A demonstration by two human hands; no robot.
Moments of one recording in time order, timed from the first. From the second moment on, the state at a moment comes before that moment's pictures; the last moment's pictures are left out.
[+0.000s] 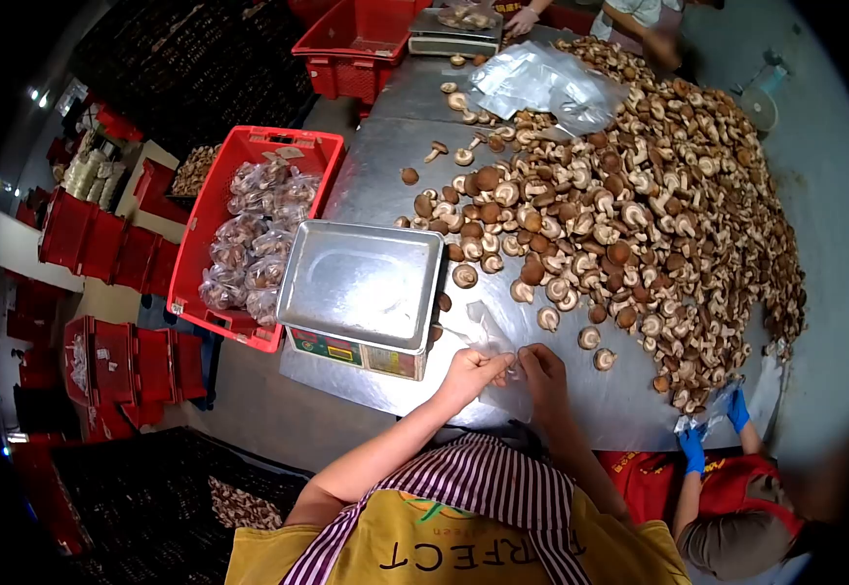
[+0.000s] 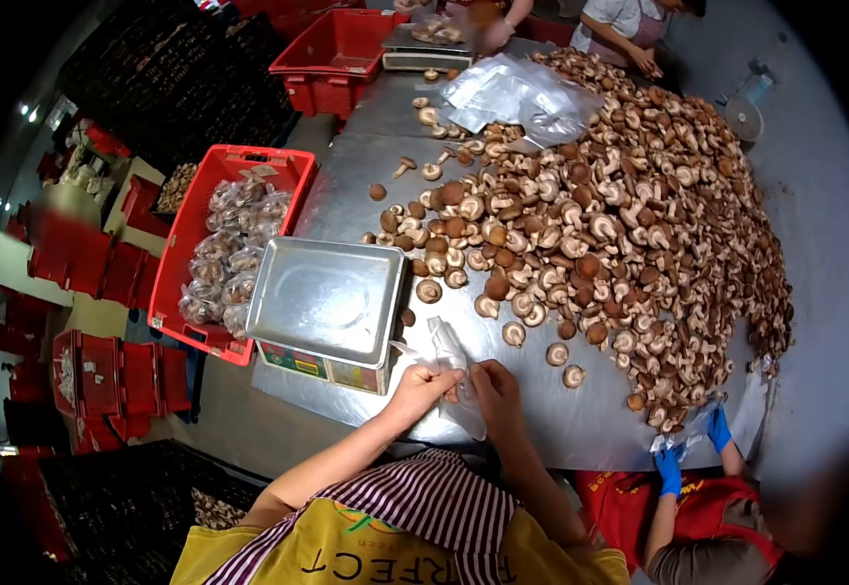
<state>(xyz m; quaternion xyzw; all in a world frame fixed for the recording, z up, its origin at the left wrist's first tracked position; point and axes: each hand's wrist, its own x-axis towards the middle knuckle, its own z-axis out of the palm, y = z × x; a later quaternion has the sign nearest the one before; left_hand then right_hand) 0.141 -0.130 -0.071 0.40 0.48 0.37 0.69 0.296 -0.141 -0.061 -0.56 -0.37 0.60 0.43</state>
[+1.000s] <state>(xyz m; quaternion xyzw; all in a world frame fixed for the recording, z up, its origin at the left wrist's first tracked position) 0.129 -0.137 -0.087 0.41 0.55 0.39 0.62 0.340 -0.140 -0.094 -0.49 -0.20 0.64 0.56</state>
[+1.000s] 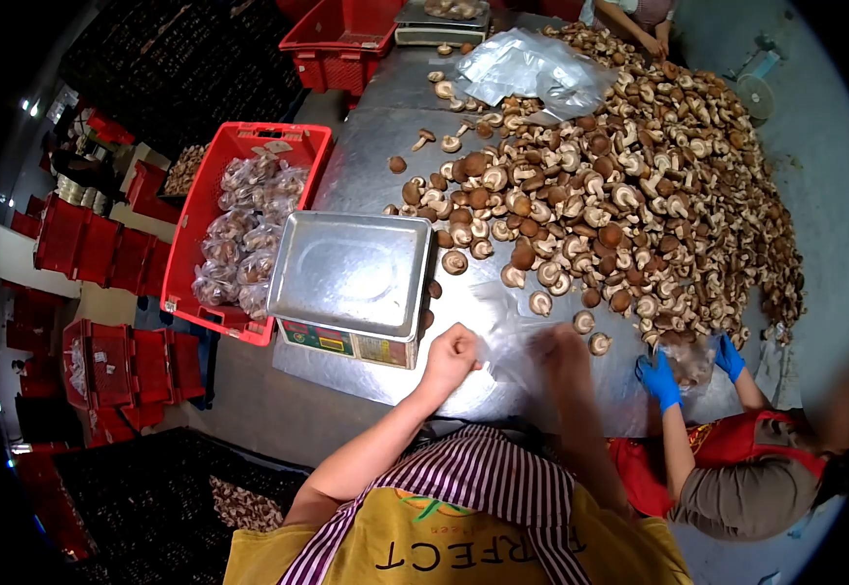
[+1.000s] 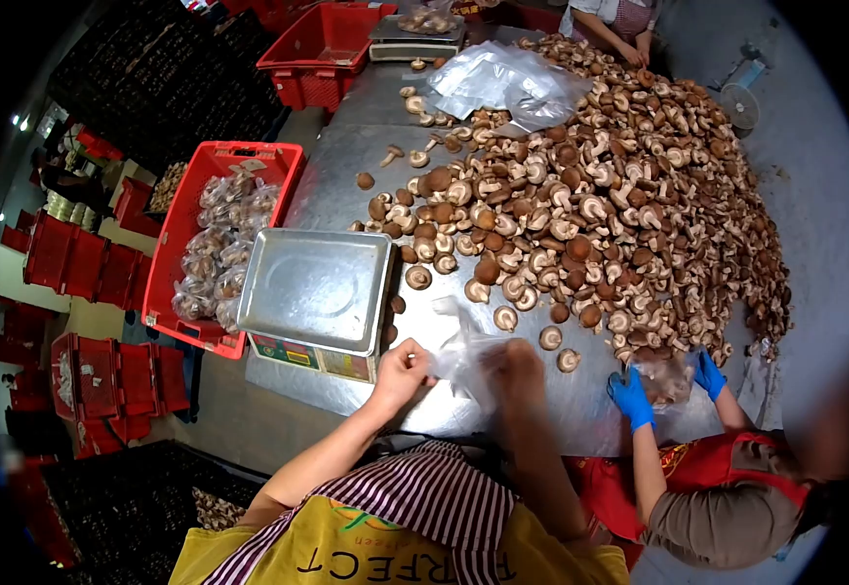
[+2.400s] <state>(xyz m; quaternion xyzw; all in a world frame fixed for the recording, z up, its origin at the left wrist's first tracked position) 0.258 0.127 -0.107 0.85 0.46 0.07 0.25 0.444 0.098 -0.102 -0.68 -0.69 -0.04 0.24</state>
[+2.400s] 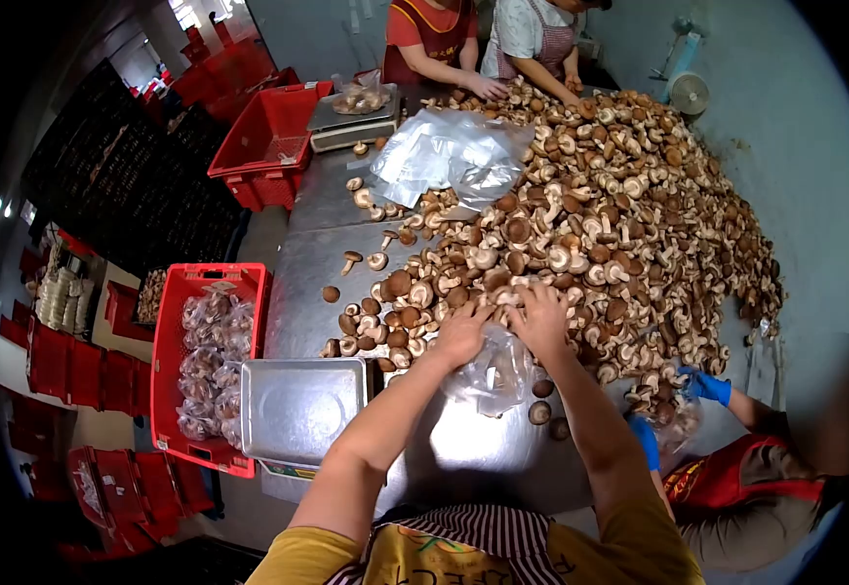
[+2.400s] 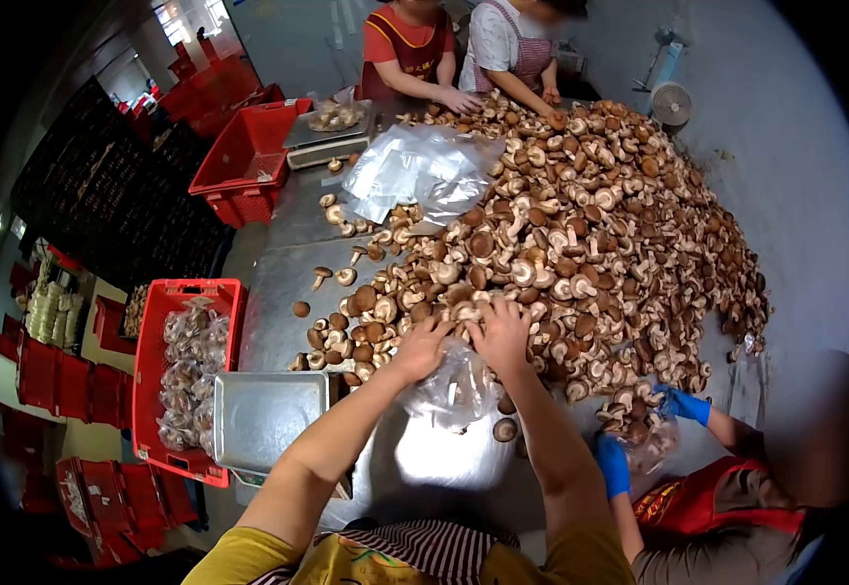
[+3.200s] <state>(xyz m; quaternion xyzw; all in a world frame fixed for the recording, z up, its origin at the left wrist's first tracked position) 0.170 -0.080 -0.030 0.72 0.50 0.30 0.38 0.347 -0.126 -0.043 -0.62 -0.70 0.26 0.24</state>
